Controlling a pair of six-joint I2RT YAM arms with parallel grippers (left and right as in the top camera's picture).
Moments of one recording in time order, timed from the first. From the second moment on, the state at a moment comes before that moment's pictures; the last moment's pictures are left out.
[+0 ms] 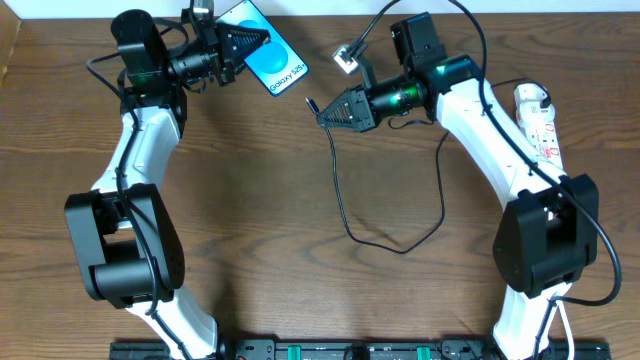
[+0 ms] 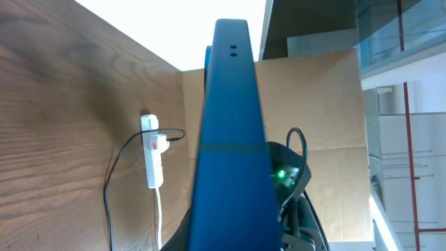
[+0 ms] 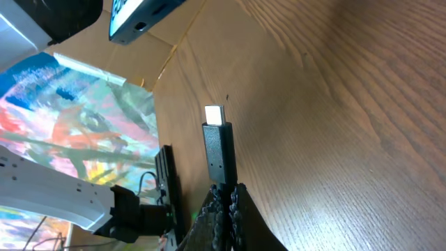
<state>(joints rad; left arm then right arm) 0.12 1.91 1.38 0.44 1.30 -1.32 0.38 2.01 1.73 -0.74 -1.10 -0.03</state>
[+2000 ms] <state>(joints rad) 0.11 1.91 1.38 0.41 1.33 -1.32 0.43 1.90 1.73 -0.69 -0.84 -0.15</state>
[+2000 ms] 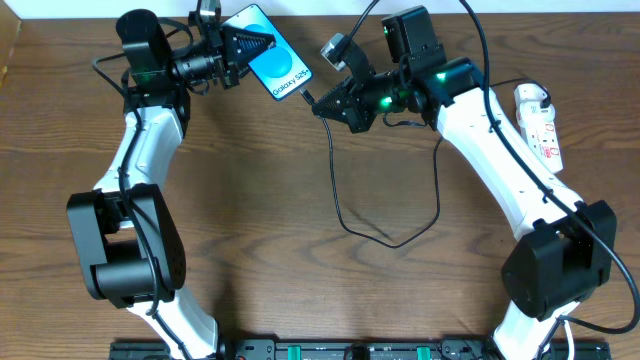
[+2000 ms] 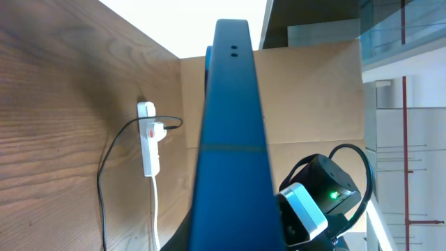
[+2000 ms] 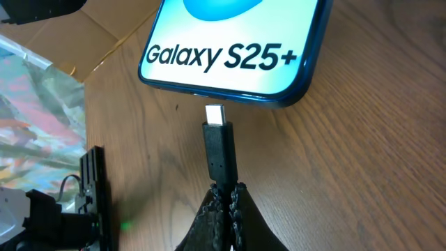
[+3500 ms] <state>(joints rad) 0.10 1.91 1.38 0.41 1.33 -1.32 0.45 1.90 1.73 -0.66 -0.79 -0.13</state>
